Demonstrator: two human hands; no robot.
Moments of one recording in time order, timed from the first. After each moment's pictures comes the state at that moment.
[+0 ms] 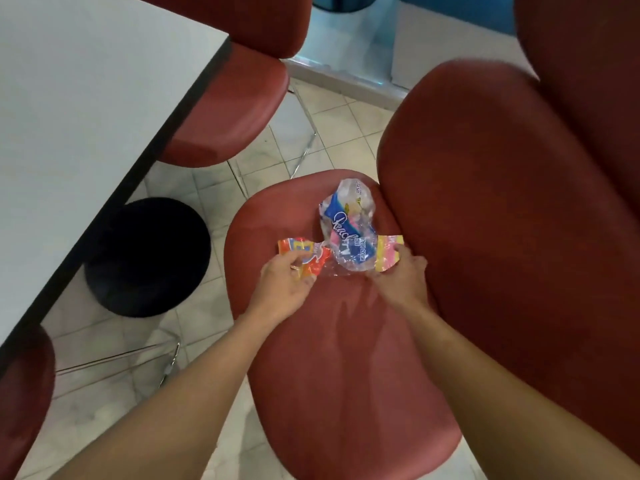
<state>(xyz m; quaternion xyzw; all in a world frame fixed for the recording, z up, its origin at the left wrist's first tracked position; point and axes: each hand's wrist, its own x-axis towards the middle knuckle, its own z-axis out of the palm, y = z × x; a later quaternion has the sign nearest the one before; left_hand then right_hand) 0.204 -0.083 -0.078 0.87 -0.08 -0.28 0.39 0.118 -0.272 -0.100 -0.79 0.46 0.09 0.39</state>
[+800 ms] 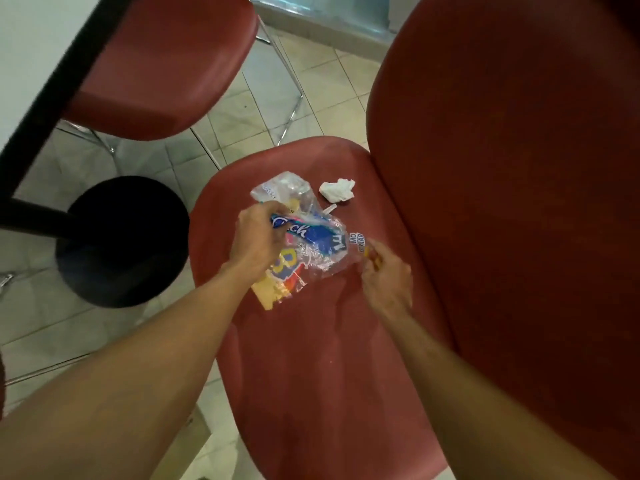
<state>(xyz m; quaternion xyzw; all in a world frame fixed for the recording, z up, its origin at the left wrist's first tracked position) 0.270 -0.131 -0.159 0.92 -0.11 -0.18 0.32 0.117 -0.277 -0.163 -0.80 0.45 0.04 0.39</state>
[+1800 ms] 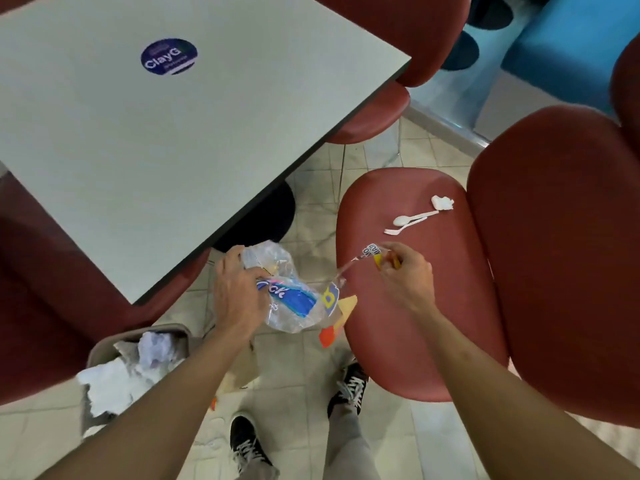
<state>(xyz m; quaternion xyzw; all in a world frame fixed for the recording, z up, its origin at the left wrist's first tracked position) 0.049 0.249 0.004 0.98 0.01 -0.04 0.21 0.027 -0.002 0.046 -0.86 0.29 0.02 0.42</state>
